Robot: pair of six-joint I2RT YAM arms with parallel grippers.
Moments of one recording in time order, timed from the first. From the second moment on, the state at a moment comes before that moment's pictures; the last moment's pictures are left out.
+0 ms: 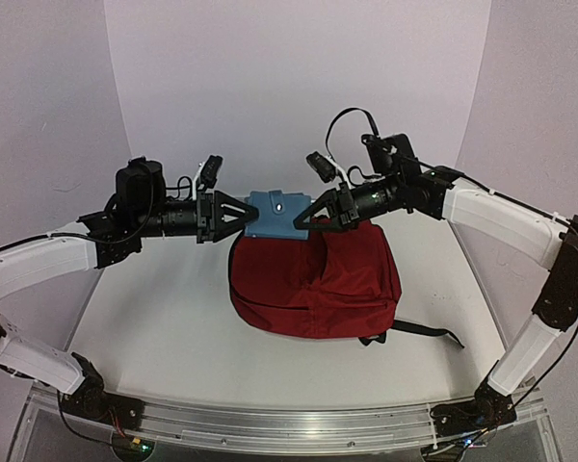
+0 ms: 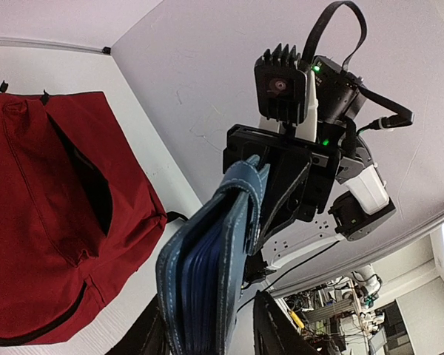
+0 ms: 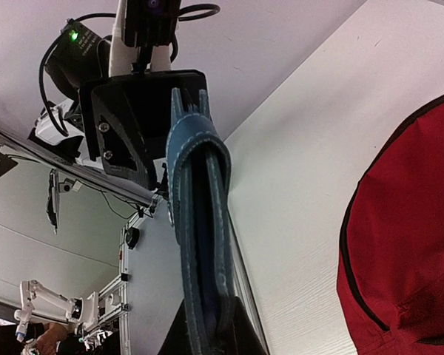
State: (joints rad) left arm -0.69 1.28 0.99 0.15 0.65 -0.85; right arm 0.68 1.66 1.53 -0.43 -0.93 0.38
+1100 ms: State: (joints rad) left arm -0.67 1.50 0.85 0.42 0.43 -1.09; right arm 0.69 1.94 1.70 -0.72 0.07 0.08
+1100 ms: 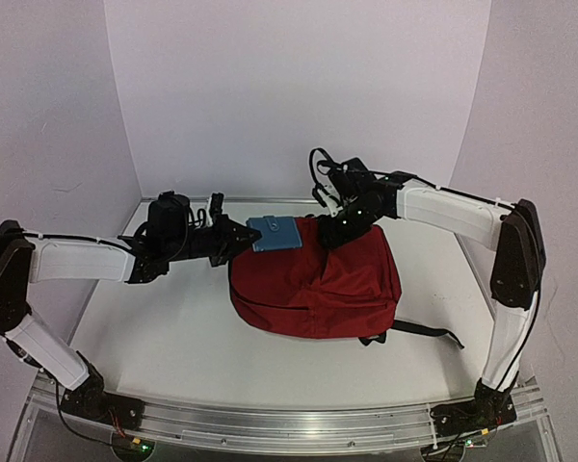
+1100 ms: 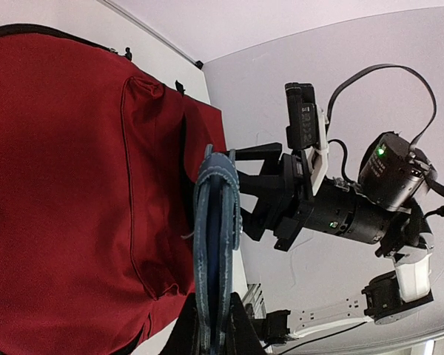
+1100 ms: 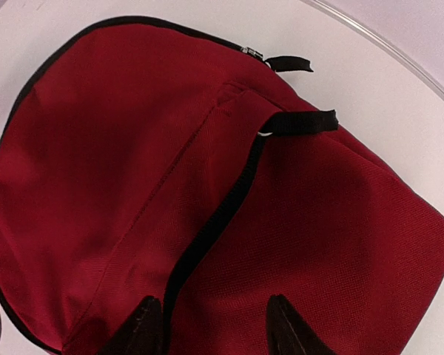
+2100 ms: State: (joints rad) left arm -0.68 1.74 0.90 0.60 0.46 -1.18; right arm 0.76 1.93 1.77 -0.79 0.12 0.02
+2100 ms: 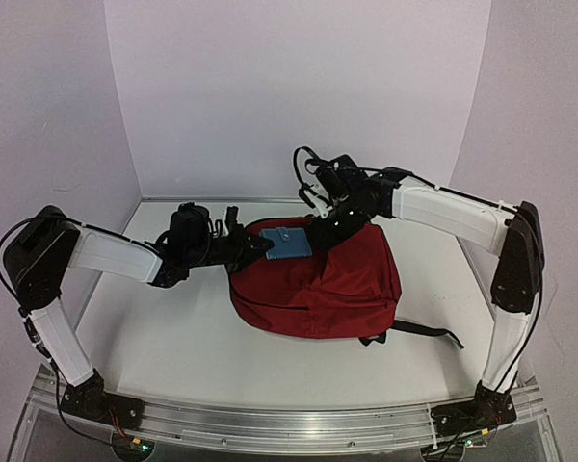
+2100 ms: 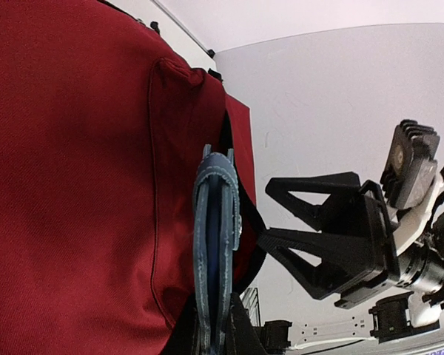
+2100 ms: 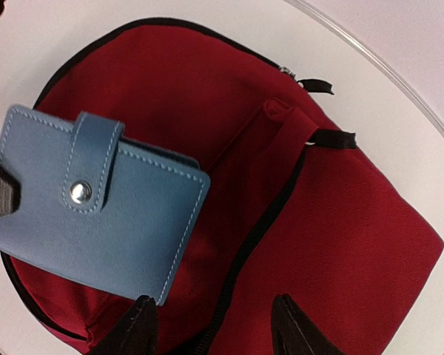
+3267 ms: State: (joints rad) left arm -0.72 1.96 1.03 0.86 0.53 -1.27; right arm 0.76 1.97 1.85 -0.86 0.16 0.02
